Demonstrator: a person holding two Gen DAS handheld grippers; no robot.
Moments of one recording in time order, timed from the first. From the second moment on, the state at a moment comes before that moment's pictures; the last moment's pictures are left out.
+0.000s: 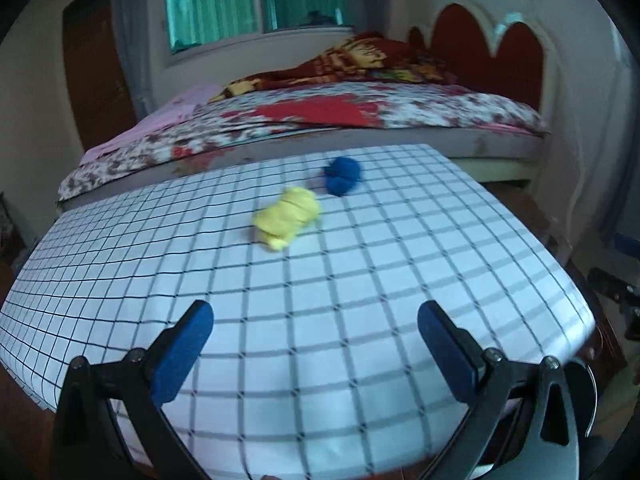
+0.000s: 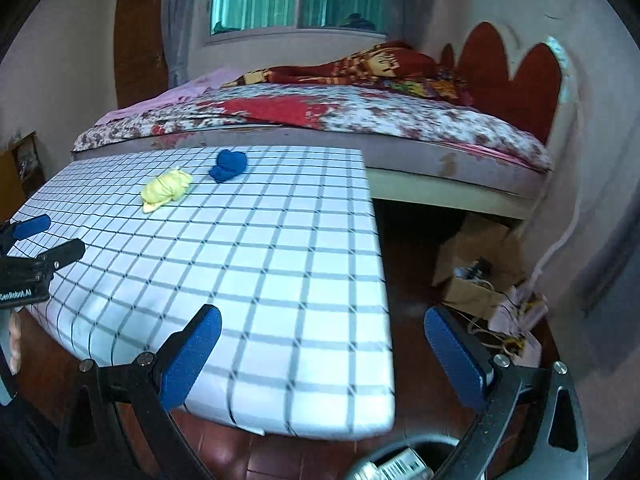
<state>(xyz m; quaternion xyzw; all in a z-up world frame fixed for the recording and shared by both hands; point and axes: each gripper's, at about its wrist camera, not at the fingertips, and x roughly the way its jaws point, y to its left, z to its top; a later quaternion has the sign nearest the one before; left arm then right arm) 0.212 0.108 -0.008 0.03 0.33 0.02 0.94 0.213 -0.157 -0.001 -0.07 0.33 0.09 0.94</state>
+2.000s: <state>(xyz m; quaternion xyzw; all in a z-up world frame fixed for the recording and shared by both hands) 0.437 0.206 -0.072 -0.09 0.41 -0.02 0.91 0.526 0.018 -0.065 -0.08 0.43 0.18 0.88</state>
